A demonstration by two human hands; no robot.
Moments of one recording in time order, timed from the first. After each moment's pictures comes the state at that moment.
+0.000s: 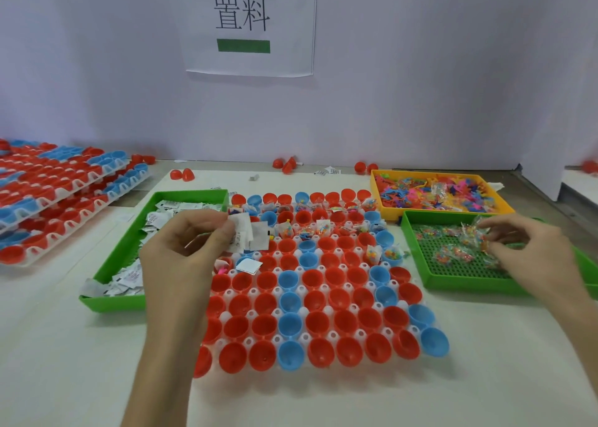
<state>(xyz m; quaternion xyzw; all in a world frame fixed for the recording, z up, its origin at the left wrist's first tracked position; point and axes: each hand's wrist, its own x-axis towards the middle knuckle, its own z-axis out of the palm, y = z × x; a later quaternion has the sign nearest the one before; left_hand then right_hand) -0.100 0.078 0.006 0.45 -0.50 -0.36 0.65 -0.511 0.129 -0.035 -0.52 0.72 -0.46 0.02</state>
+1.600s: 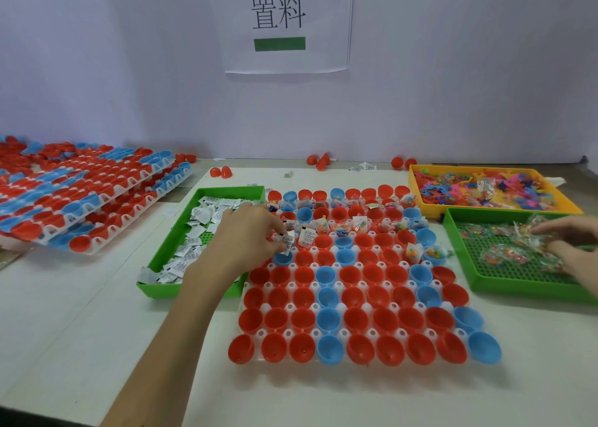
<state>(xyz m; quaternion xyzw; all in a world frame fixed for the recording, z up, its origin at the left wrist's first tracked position) -0.089 0.002 0.003 0.55 -0.83 -0.02 0.11 -0.555 0.109 -0.072 -0.51 0.76 -0.41 0.03</state>
